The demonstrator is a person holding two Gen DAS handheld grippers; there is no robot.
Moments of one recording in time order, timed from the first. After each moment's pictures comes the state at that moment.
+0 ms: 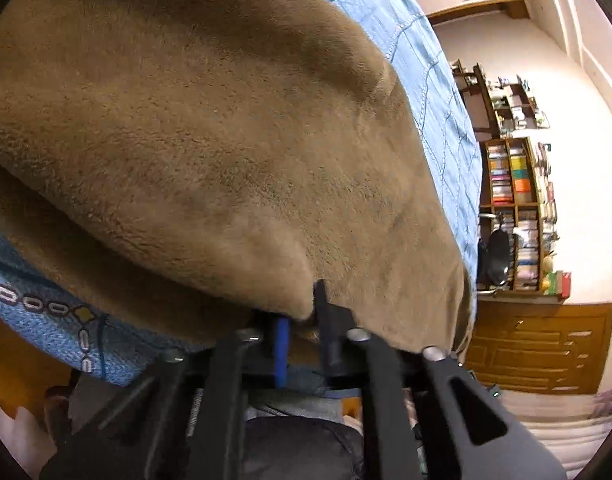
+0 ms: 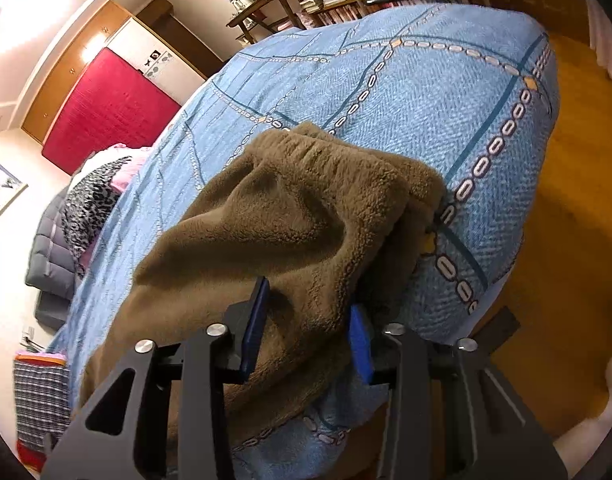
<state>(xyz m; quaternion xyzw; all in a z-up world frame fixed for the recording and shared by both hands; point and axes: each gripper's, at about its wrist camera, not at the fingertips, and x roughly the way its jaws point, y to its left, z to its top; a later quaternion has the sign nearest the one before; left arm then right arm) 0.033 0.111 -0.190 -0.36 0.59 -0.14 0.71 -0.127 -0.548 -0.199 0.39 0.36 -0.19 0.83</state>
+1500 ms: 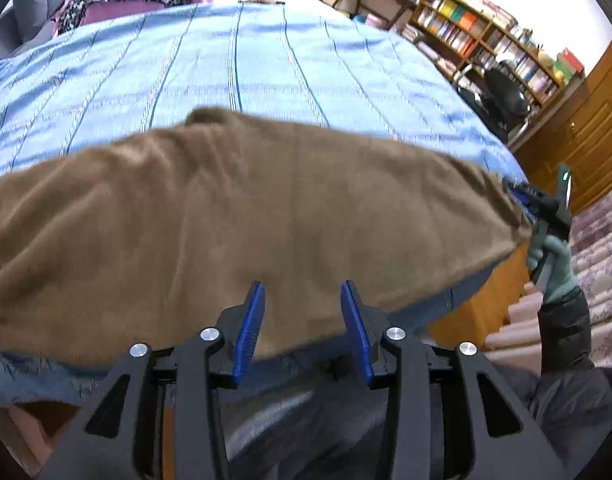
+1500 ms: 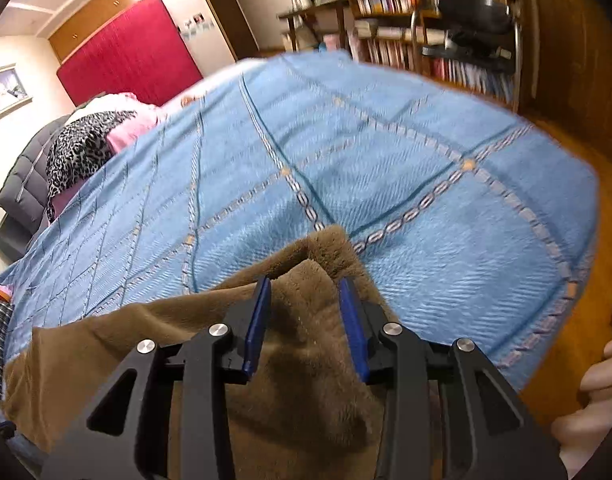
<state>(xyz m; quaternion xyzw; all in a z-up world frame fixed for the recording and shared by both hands) -0.004 0.016 -0.097 0.00 0.52 -0.25 0.81 -0.044 -0.591 -0.176 0.27 0.40 -0.14 0.87</state>
